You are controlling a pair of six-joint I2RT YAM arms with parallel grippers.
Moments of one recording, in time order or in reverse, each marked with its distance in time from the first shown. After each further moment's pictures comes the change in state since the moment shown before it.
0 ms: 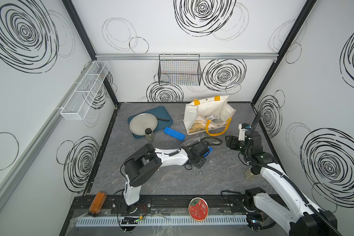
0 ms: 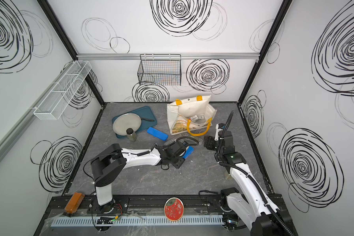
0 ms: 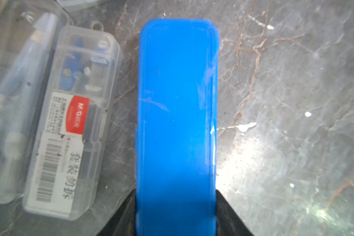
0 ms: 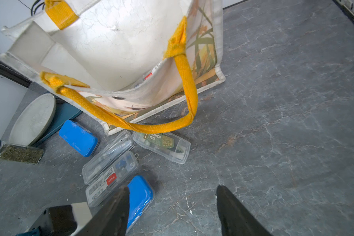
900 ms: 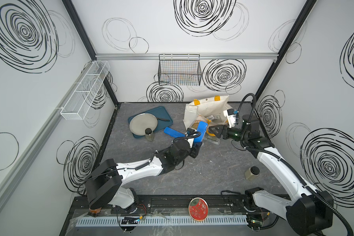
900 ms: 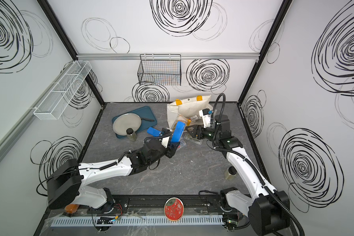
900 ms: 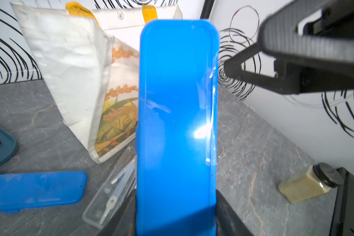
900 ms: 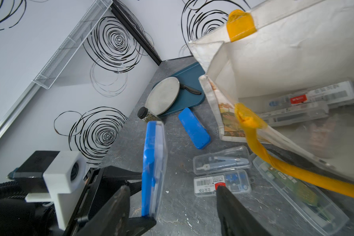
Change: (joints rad) left arm 0.052 -0.444 -0.351 0.621 -0.136 -0.095; right arm 0.082 0.231 0.299 0.079 -0.583 0.001
